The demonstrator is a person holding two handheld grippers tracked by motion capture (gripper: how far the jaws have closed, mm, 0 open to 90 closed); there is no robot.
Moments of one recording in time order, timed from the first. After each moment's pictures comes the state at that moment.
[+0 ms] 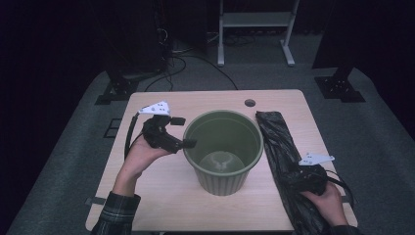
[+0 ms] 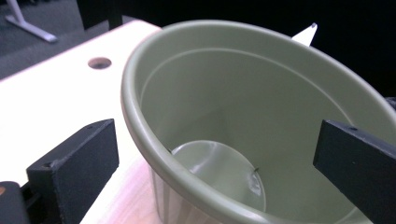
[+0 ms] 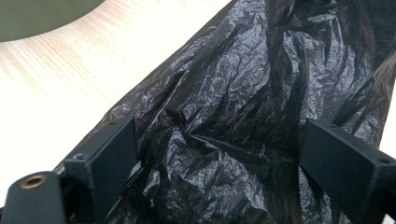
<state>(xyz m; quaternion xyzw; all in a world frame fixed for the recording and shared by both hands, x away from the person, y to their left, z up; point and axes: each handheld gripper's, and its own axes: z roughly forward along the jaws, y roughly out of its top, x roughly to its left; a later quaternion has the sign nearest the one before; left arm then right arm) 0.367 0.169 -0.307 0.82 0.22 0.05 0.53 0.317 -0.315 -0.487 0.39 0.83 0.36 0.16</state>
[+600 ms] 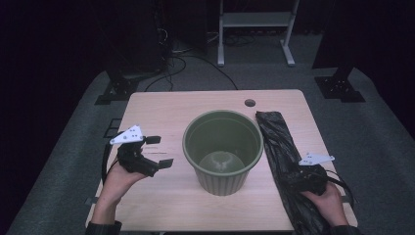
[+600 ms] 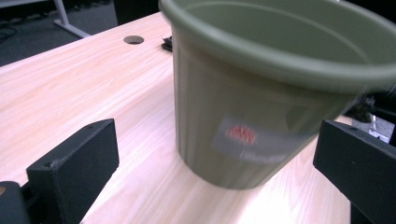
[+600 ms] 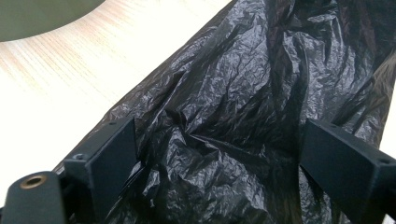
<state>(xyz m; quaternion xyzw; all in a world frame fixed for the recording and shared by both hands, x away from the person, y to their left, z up) 0.319 0.232 -0.363 0.81 0.25 0.09 0.53 0.317 -0.315 -0.487 0.39 0.83 0.36 0.16</state>
